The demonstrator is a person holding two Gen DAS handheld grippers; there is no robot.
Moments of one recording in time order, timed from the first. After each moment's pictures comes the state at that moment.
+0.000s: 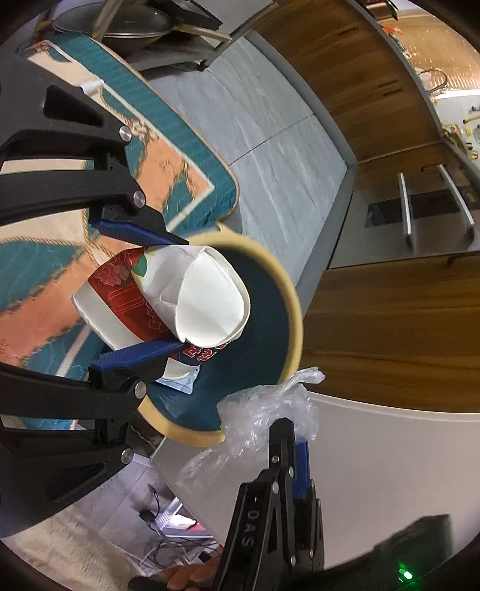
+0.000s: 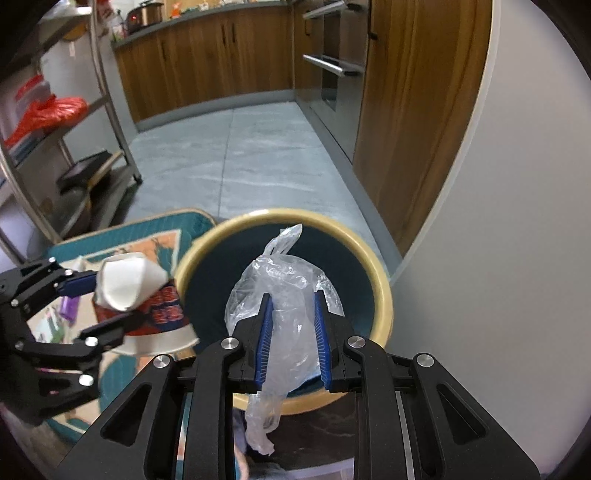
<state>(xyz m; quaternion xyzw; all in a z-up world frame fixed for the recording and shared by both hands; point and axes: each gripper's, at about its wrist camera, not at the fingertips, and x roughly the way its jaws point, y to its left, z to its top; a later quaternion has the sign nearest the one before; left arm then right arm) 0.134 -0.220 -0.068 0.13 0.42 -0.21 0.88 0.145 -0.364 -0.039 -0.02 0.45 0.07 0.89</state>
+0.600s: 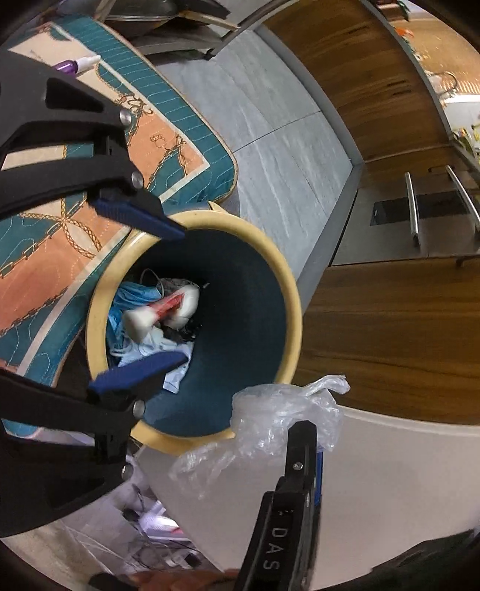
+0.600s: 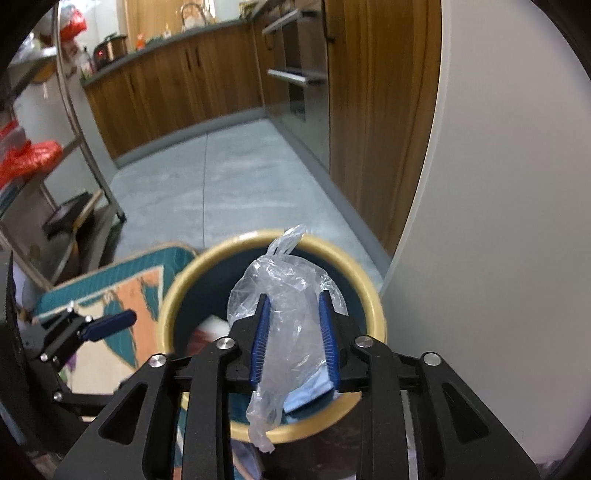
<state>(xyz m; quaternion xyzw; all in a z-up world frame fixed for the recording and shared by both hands) 0.150 -0.230 -0.083 0.10 0.41 -0.20 0.88 0.152 -0.381 -0.035 0.04 0.41 0.03 0.91</state>
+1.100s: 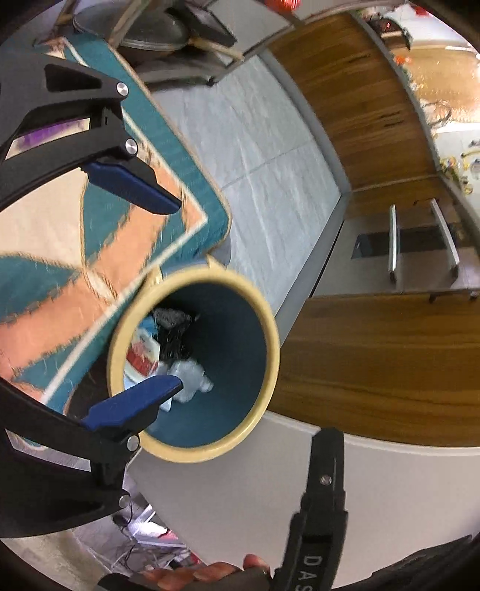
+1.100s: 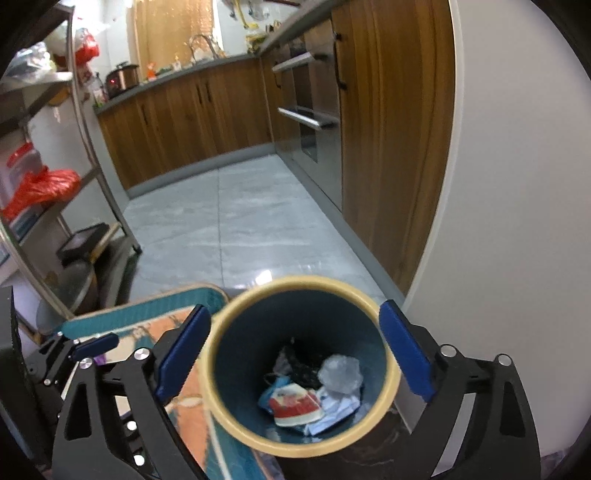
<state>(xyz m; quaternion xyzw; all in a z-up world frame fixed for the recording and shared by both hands) 0.126 -0.183 -0.043 0.10 0.38 -0.16 0.91 0.140 -0.358 0.011 0.06 0.35 0.04 0.93</state>
